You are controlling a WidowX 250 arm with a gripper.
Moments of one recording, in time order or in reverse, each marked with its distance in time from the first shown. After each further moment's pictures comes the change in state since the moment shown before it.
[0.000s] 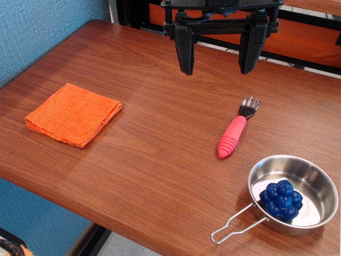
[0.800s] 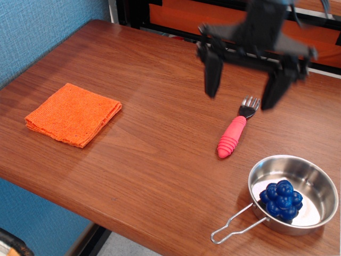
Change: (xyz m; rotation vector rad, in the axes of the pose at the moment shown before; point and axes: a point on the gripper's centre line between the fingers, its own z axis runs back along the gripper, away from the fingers) arm -0.027 -0.036 -0.034 0.144 -0.073 -0.307
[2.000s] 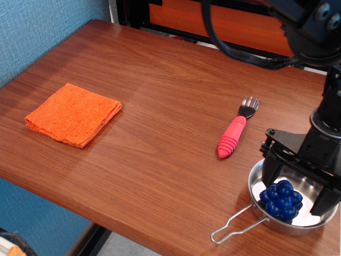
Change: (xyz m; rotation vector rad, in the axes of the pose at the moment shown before) arm -0.029 -0.087 -0.082 -0.101 0.037 -0.385
